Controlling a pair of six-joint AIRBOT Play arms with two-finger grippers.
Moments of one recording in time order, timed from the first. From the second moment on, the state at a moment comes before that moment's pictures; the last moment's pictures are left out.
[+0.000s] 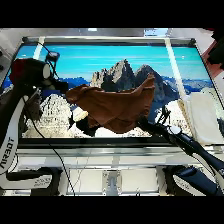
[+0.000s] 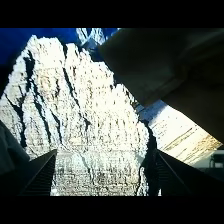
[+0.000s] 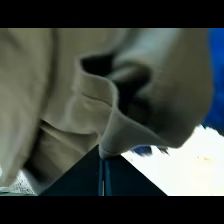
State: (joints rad) left arm -0.19 -1.43 1.40 1.81 -1.24 -1.65; right arm 0.28 -1.01 0.35 -0.31 0.36 1.25
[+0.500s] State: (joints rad) left arm -0.19 -1.60 1.30 1.68 -0.99 -1.60; right arm 0.22 -1.01 0.50 -0.45 0.44 1.23
